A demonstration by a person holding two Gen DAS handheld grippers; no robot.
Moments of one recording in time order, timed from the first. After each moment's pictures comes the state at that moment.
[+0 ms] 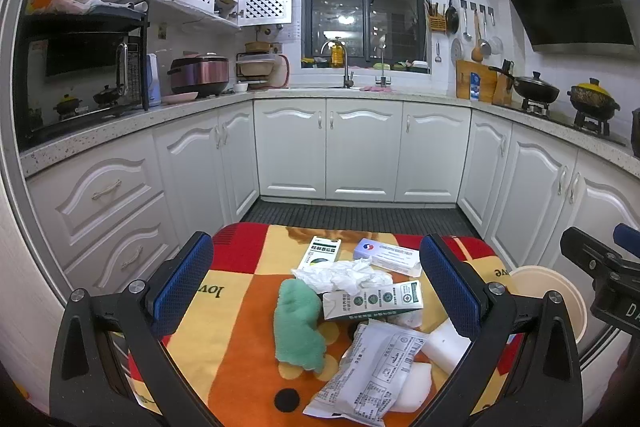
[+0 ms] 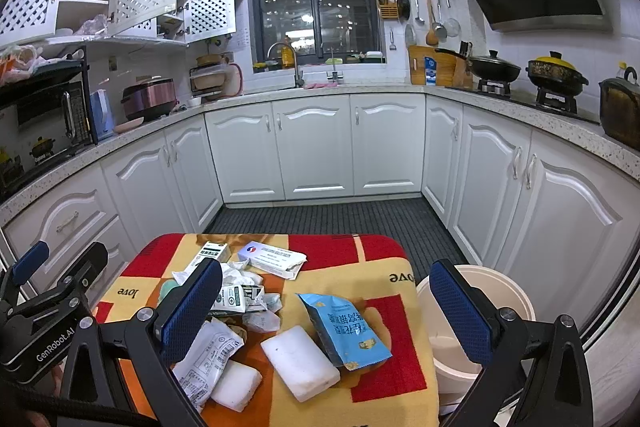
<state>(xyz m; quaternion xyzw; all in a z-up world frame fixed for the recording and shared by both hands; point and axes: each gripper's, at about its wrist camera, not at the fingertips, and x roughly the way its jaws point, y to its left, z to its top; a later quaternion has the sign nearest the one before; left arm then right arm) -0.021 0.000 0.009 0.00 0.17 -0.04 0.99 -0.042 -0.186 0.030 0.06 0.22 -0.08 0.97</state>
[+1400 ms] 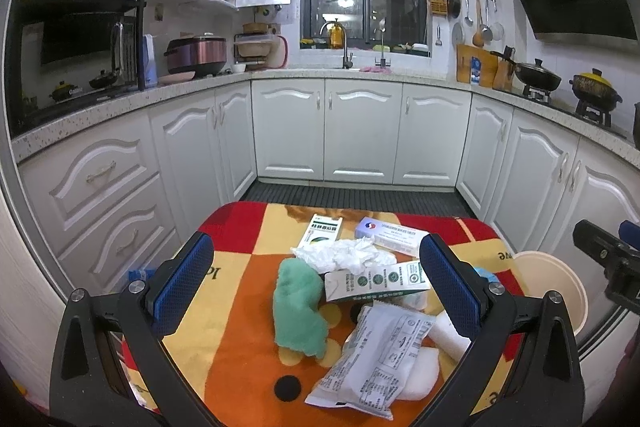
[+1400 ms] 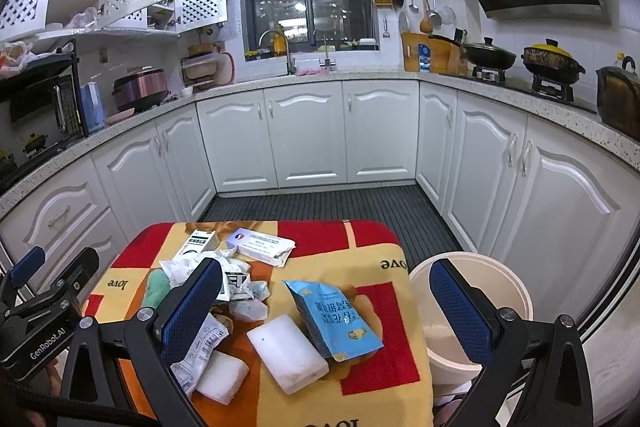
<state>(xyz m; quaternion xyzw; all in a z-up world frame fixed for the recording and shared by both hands) -0.013 0.007 -0.006 0.00 0.20 -0.04 0.98 -0.035 -0.195 0.019 0.06 0.24 -0.09 0.96</state>
